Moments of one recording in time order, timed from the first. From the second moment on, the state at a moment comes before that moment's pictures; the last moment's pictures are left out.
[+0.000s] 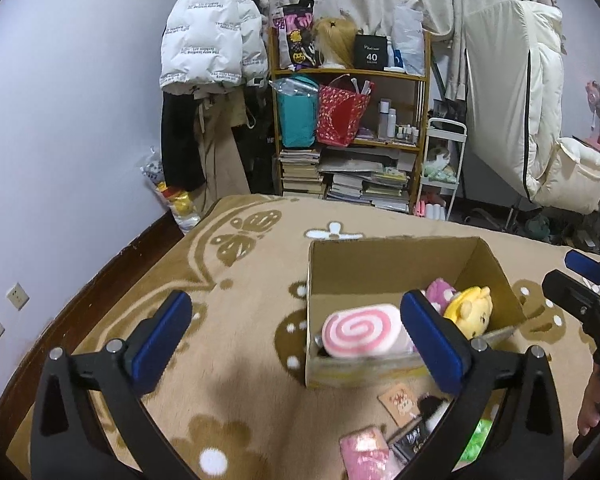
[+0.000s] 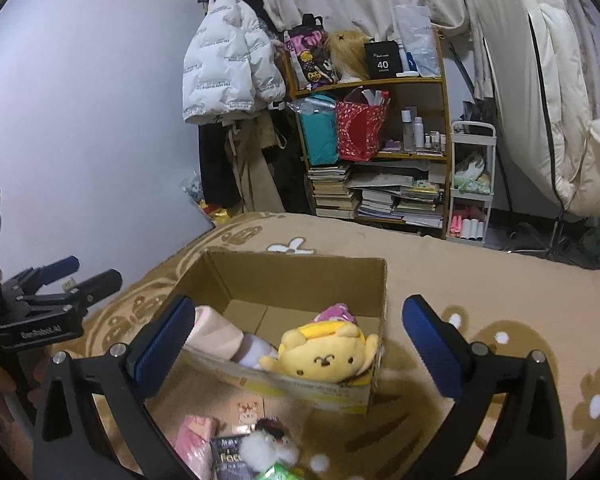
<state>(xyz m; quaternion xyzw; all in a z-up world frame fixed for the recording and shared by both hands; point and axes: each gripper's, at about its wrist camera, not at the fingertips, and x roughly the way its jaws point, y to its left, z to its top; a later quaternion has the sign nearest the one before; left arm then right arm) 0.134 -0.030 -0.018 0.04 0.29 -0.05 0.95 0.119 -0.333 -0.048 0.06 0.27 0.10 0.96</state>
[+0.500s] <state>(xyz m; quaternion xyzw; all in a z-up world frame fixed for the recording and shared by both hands) 0.113 -0.002 -0.024 -0.02 0.38 -0.04 0.93 0.070 -0.326 -0.051 0.09 0.29 0.11 0.95</state>
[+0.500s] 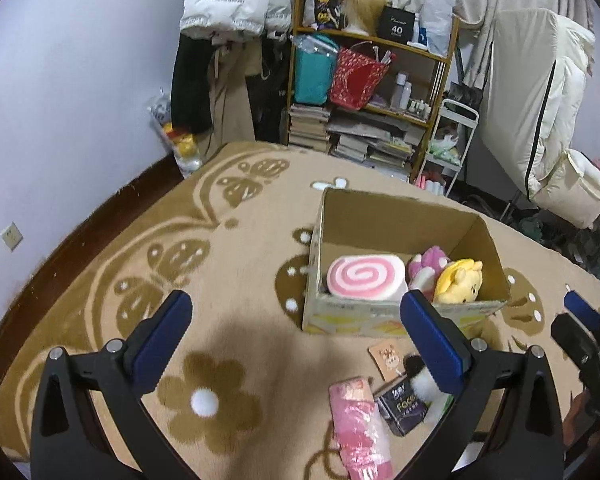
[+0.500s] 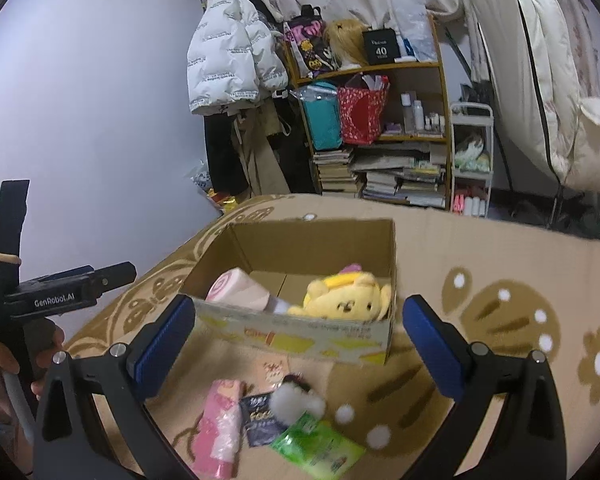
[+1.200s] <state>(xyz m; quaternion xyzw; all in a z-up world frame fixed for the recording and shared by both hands) 0.114 -0.005 -0.079 -0.05 0.48 -0.05 0.87 0.070 -0.322 -0.111 0.18 0.40 0.11 0.89</state>
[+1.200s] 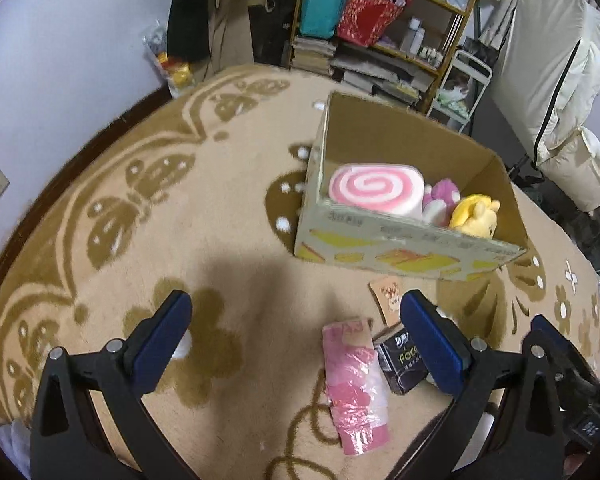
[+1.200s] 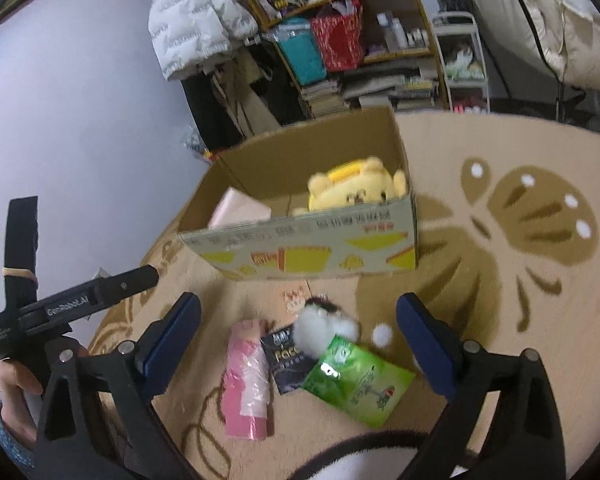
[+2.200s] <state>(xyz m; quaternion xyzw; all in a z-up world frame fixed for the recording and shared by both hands) 0.136 -0.035 -0.170 -0.02 0.62 -0.06 0.78 0.095 -0.330 -0.197 0.23 0.54 0.05 0.81</state>
